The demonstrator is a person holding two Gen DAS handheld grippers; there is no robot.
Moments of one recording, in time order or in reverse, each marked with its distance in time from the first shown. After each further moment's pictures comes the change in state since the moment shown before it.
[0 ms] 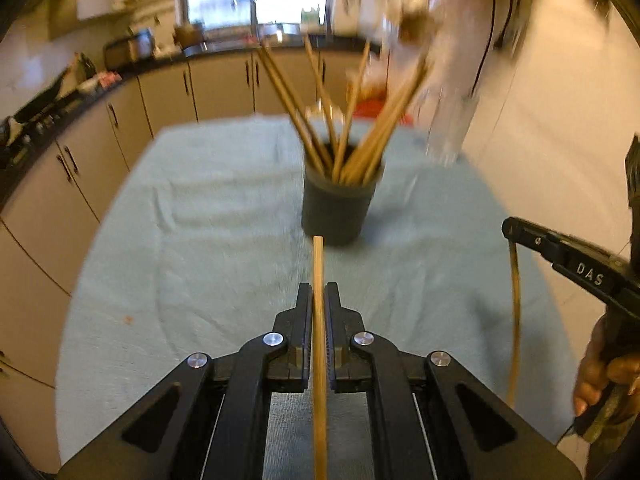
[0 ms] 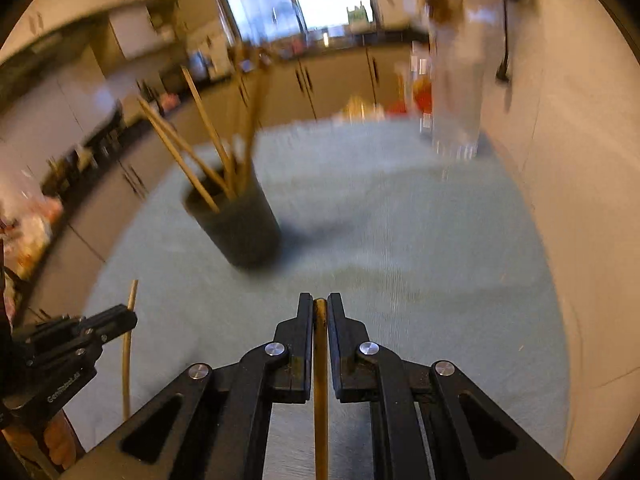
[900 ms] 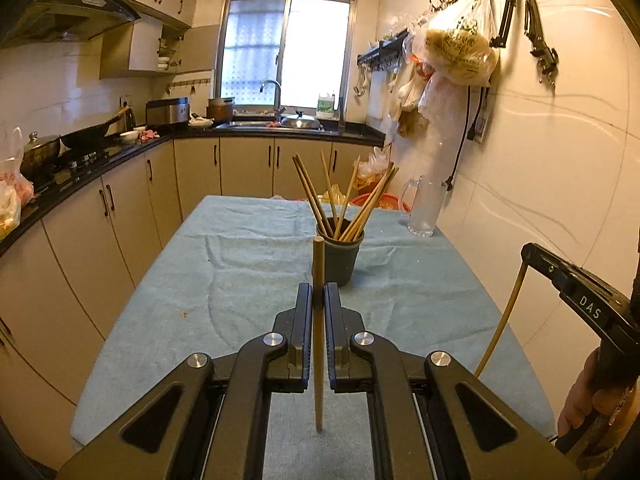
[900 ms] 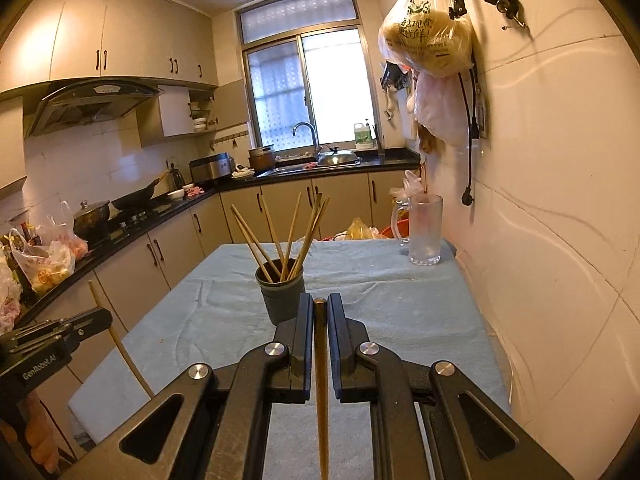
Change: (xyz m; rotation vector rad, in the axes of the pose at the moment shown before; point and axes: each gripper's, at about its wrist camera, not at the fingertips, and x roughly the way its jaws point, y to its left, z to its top) left arm -0.129 -0.012 -0.051 -0.049 -0.295 0.037; right arm -0.158 0.053 -0.060 -0.093 -0.364 -0.041
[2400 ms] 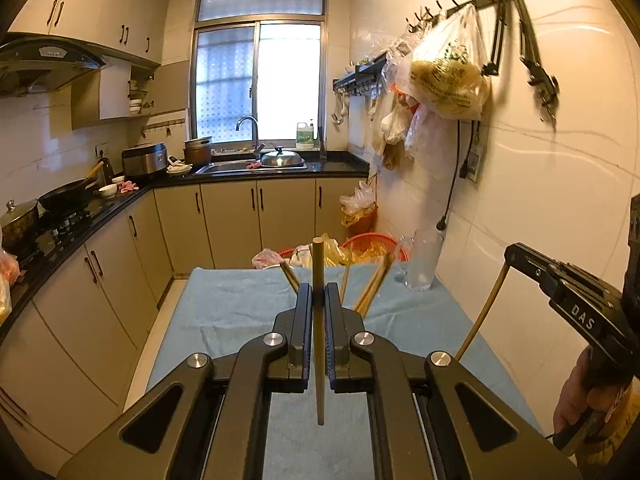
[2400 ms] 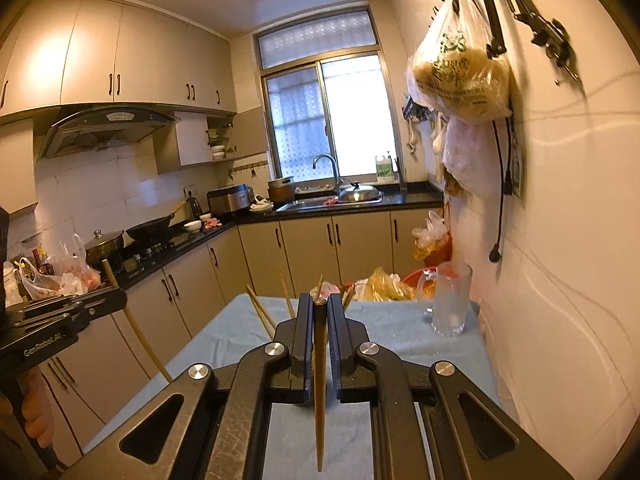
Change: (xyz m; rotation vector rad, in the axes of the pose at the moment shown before) left arm 0.039 -0.008 0.142 0.100 -0.065 -0.042; right arm 0.038 0.010 0.106 -0.026 -0.103 0.078
